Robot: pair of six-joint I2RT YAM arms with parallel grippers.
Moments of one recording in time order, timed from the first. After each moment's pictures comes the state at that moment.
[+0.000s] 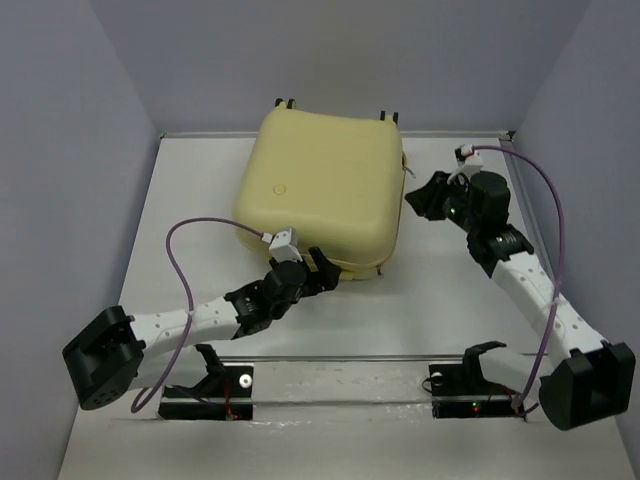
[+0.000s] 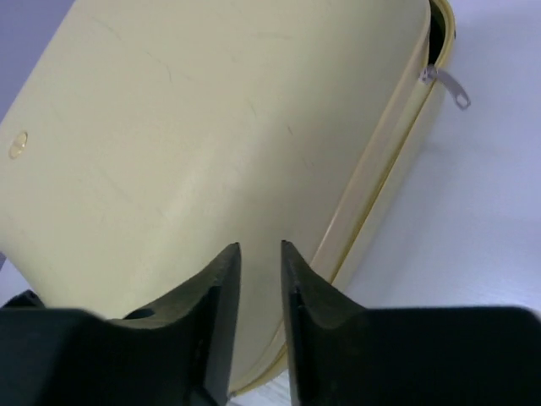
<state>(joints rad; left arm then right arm) -0.99 1.15 0.46 0.23 -0.44 -0.94 0.24 1.13 0.94 -0.08 -0.27 0.40</state>
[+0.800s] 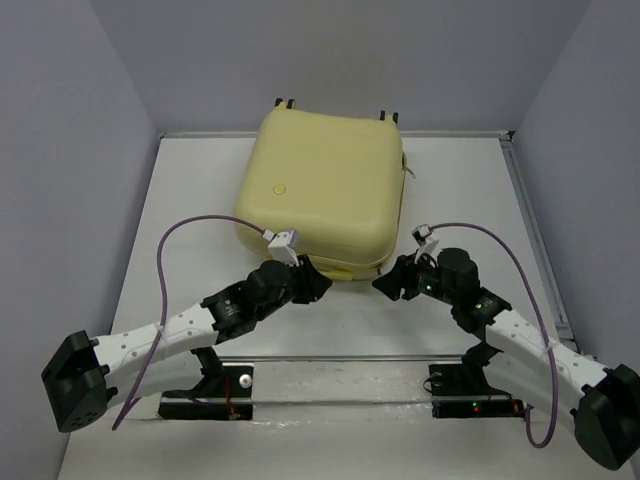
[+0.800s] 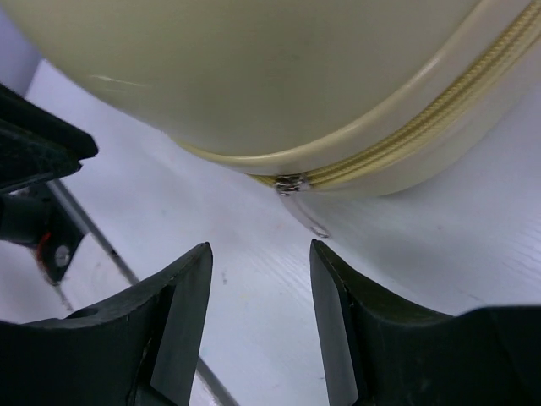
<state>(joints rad) -0.99 0.93 0.50 0.03 -0.21 -0.83 0.55 0.80 0.35 0.10 -0.32 0.49</state>
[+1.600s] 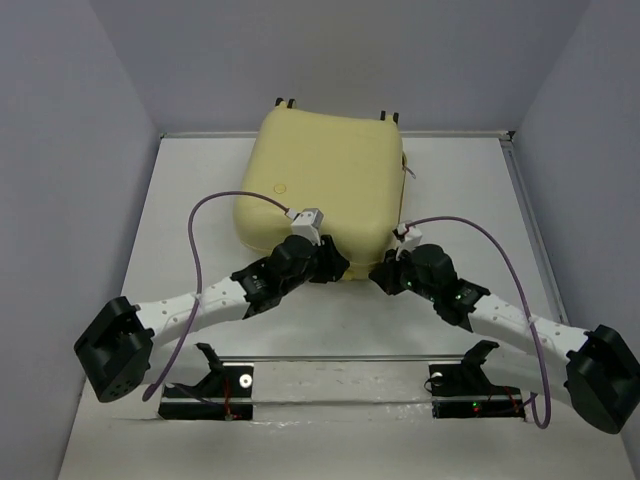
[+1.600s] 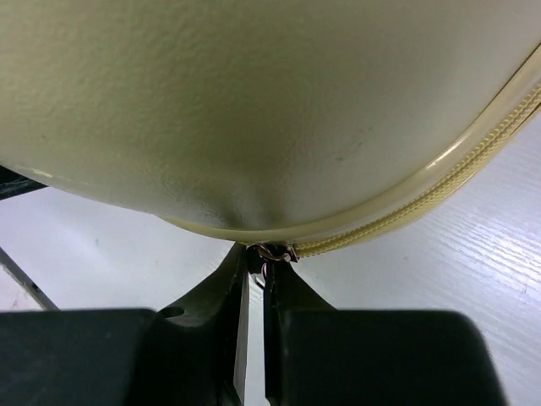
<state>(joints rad) -0.92 1.22 0.66 0.13 -0.16 -0.74 0.70 1.03 0.43 0.14 -0.03 0.40</state>
